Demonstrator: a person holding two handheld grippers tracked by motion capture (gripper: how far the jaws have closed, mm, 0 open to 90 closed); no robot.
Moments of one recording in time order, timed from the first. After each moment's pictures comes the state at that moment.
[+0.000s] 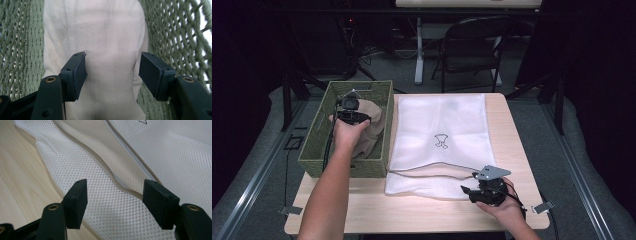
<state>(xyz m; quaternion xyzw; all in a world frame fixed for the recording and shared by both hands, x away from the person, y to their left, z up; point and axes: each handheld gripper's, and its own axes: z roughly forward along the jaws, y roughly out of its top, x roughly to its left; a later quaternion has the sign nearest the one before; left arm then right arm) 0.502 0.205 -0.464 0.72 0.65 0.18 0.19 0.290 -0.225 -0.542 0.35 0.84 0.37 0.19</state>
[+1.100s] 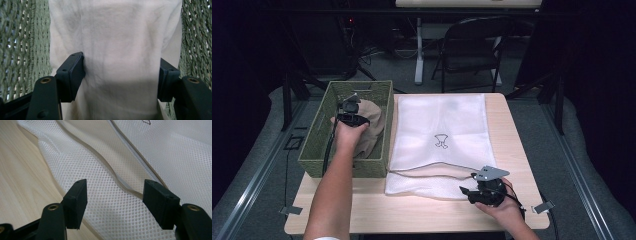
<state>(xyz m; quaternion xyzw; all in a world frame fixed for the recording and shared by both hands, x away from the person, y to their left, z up) 0.522 0.215 -0.495 0.71 0.66 0.18 0.14 0.289 -0.221 -0.543 0.34 0.84 0.37 0.19</state>
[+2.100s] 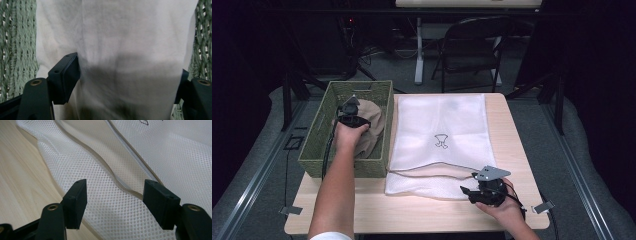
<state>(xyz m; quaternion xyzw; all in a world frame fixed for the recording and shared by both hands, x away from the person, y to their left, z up) 0.532 0.224 -0.512 0.70 0.69 0.13 0.13 0.288 -0.223 -0.542 0.35 0.84 0.37 0.19</state>
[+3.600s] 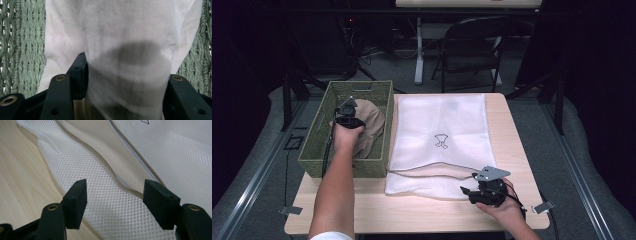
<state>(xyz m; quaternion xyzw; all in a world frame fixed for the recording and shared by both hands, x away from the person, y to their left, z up) 0.528 0.232 -0.514 0.70 0.69 0.13 0.13 0.288 -0.223 -0.543 0.34 0.84 0.37 0.19</state>
